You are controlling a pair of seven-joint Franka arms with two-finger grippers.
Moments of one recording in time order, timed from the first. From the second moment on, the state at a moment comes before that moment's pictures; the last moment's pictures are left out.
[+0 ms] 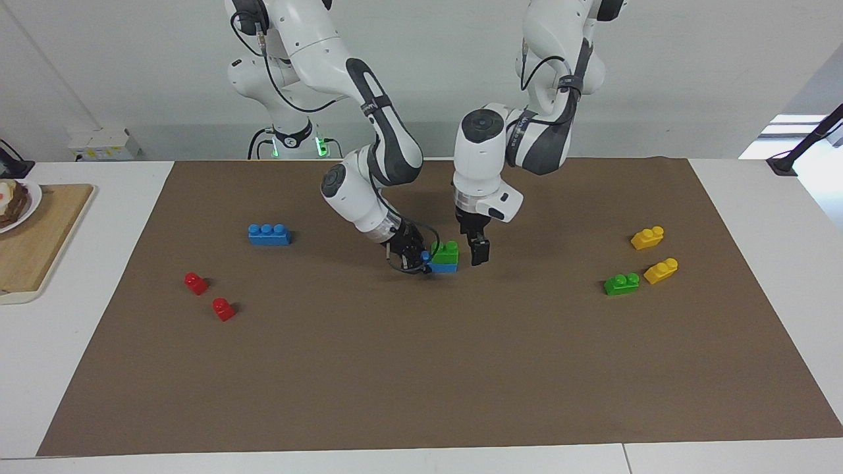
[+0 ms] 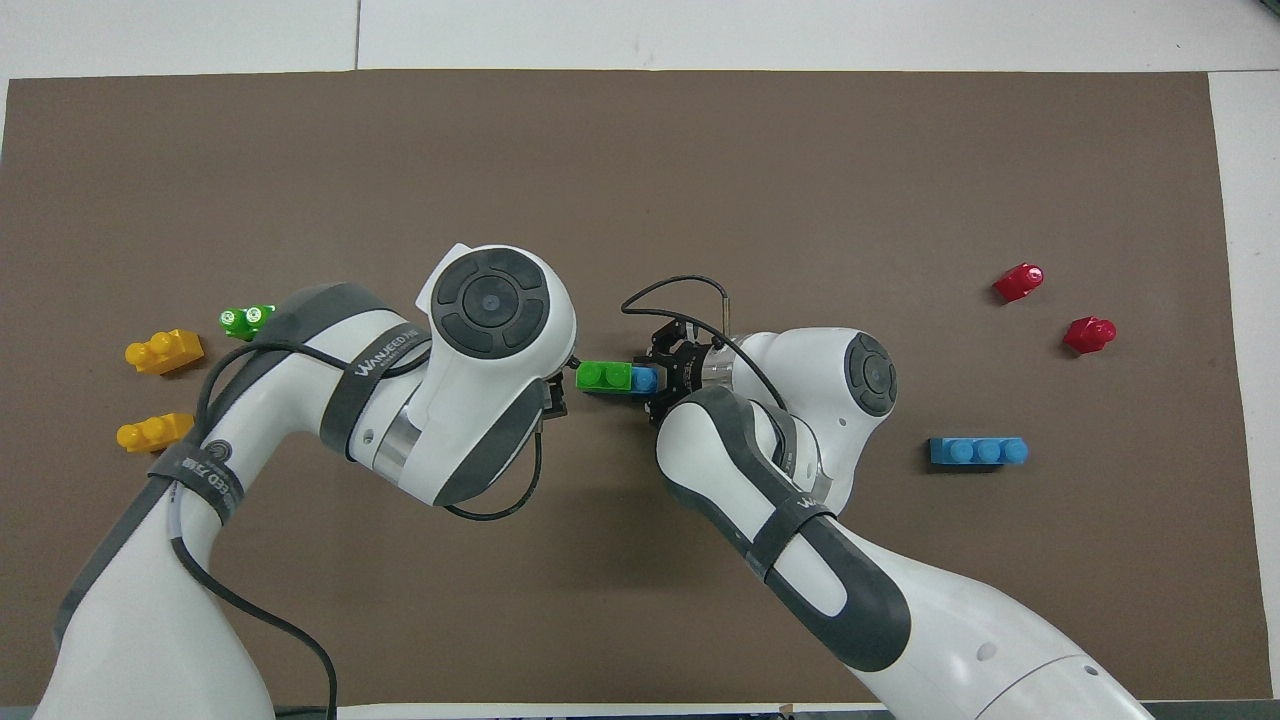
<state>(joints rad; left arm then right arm) -0.49 0.22 -0.10 -1.84 0.11 2.11 -2.33 0.60 0.39 -0.03 -2.05 1.01 2.64 1.34</state>
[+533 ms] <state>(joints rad) -0.28 0.13 -0.09 -1.84 0.11 2.01 -1.82 0.59 0.40 -0.03 -2.04 1.02 2.64 1.34</state>
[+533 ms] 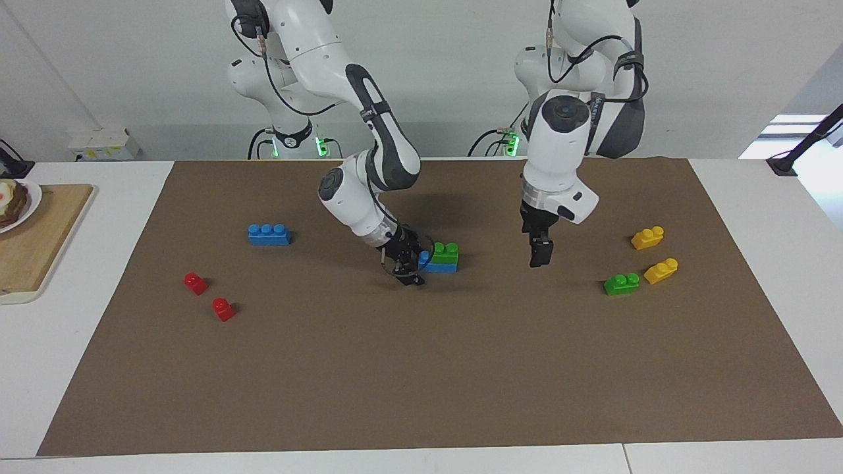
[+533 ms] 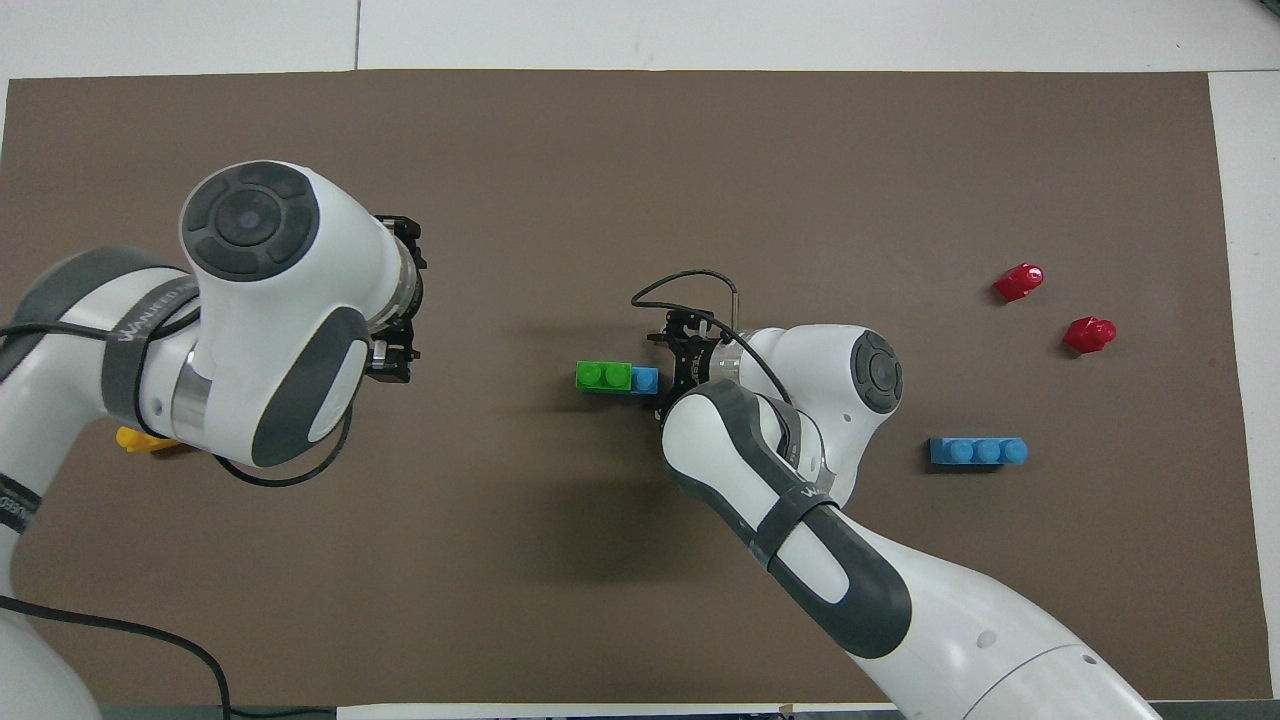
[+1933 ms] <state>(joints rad) 0.06 -0.07 -0.08 -1.85 -0.01 1.67 -0.42 0.13 0.05 -0.05 -1.90 0.24 2.00 0.56</state>
